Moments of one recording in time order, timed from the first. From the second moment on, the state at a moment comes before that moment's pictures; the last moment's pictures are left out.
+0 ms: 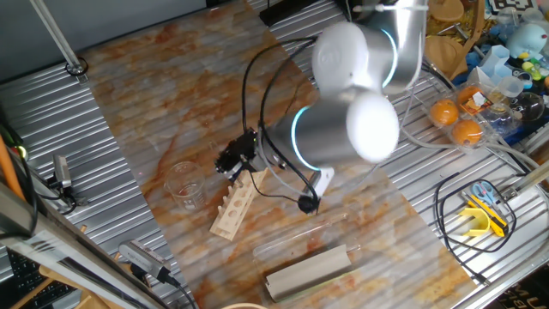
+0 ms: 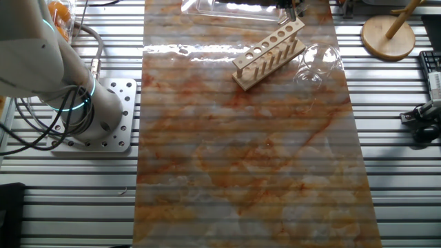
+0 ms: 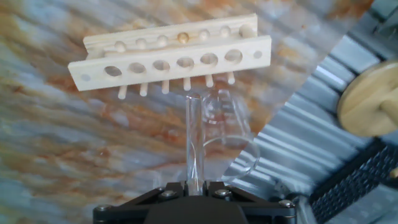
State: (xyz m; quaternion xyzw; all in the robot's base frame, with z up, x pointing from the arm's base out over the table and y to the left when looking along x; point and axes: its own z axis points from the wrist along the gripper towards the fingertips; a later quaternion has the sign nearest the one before) arm 0.533 0.164 0.223 0.83 -0.47 0.29 0.13
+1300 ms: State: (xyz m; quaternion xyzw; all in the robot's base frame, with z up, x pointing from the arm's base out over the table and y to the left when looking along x) arm 0.563 0.187 0.235 0.86 -0.43 0.25 0.11
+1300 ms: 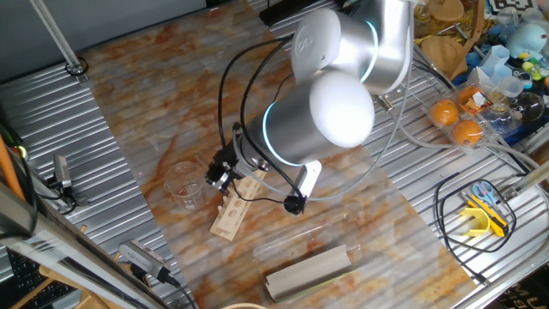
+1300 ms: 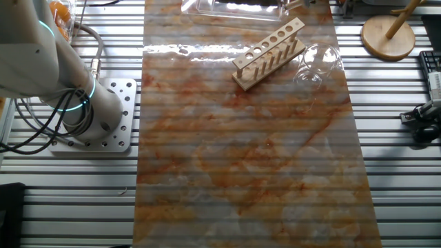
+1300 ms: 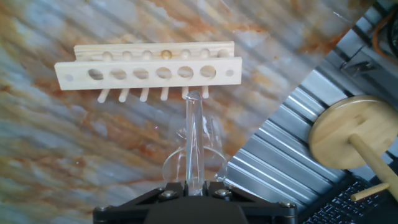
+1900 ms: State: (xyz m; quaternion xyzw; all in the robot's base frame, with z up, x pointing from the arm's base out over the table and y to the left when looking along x) arm 0.566 0.182 0.227 0.87 -0.42 0.23 0.09
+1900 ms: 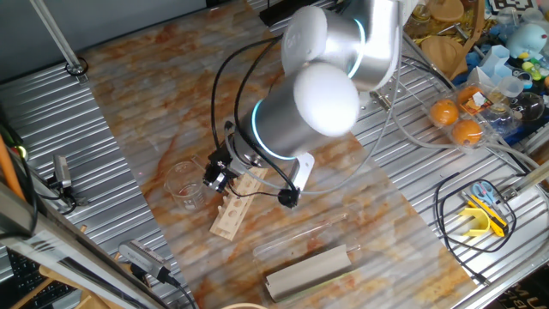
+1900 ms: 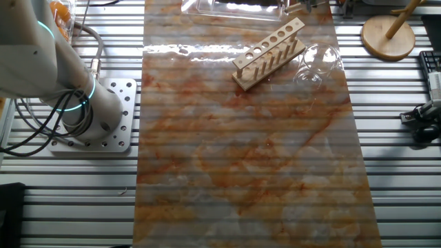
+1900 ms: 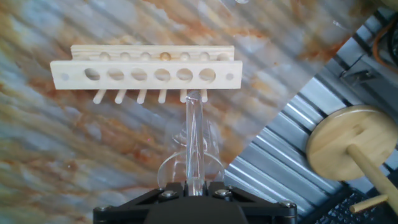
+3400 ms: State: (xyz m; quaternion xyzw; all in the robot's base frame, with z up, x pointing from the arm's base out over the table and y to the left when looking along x) arm 0.568 0.179 0.224 0.89 -0.42 0.14 0.06
